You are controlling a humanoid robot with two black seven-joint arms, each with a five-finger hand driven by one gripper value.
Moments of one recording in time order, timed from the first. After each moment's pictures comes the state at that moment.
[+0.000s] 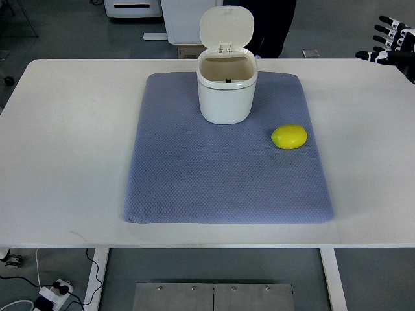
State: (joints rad) left arm -0.01 0.00 -0.10 -0.16 0.00 0.21 -0.11; right arm 1.07 -0.58 0.34 0.63 -0.32 0.23 0.22
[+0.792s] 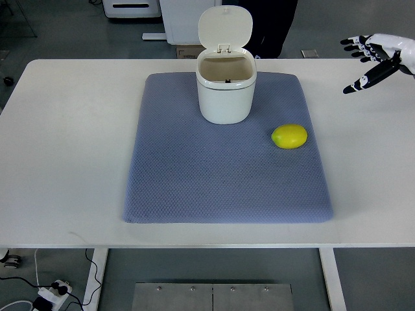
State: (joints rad) left arm -0.01 0.00 -0.10 -0.16 0.00 0.21 -0.12; right arm 1.56 -0.61 -0.54 0.82 -0.32 0.24 0.21
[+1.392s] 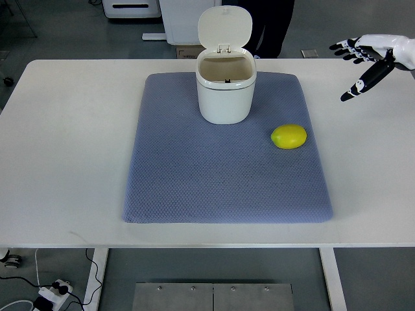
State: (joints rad) left arm -0.01 0.00 -0.10 -0.16 0.00 0.21 -0.12; right arm 1.72 -0.59 -0.76 0.95 -0.28 0.24 0.22
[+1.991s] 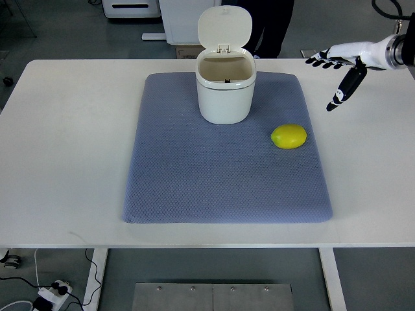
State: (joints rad) left arm -0.01 0.00 -0.10 -0.16 0.00 0.21 -0.11; right arm 1.85 -0.40 -1.00 0.97 -0.28 0.22 0.21
